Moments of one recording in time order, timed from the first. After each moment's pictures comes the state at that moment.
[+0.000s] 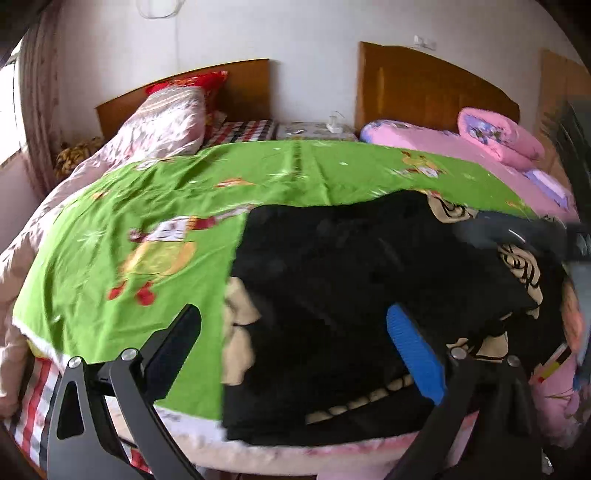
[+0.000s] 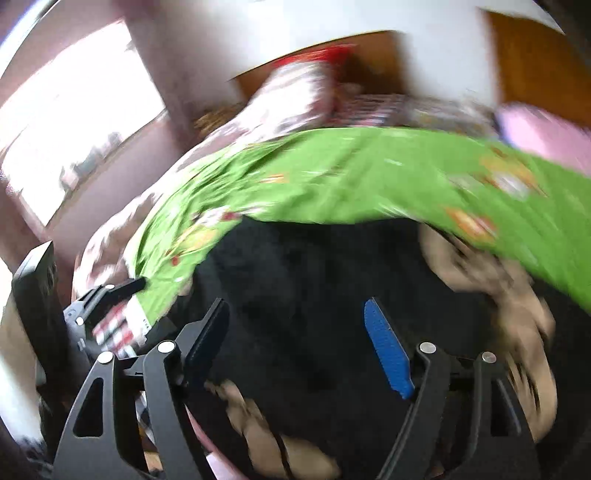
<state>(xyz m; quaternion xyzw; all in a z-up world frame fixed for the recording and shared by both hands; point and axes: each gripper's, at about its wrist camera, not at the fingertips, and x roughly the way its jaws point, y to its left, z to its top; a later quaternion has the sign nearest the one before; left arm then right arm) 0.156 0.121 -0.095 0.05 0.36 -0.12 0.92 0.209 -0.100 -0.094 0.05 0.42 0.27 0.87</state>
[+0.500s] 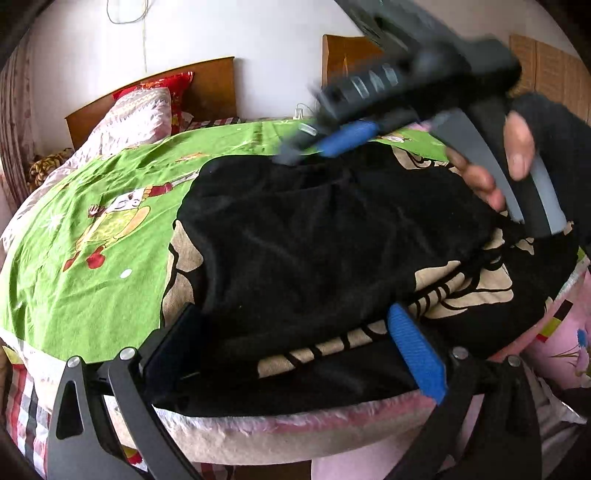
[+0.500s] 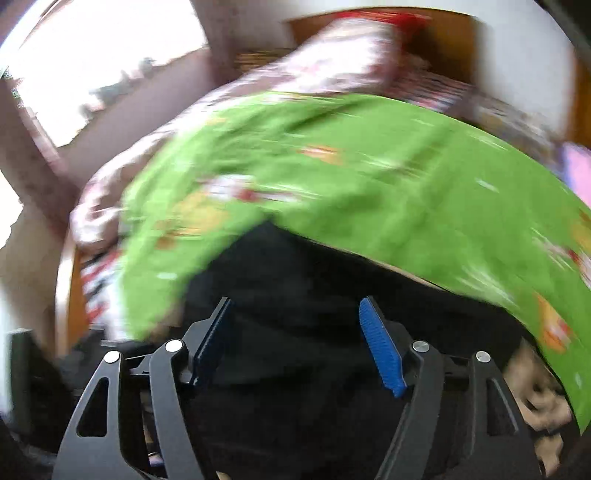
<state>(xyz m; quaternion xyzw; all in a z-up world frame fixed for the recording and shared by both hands) 0.124 0.115 -0.146 0.07 0.35 -0.17 0.92 0.283 -0.028 -0.115 -0.03 0.47 0.37 0.80</state>
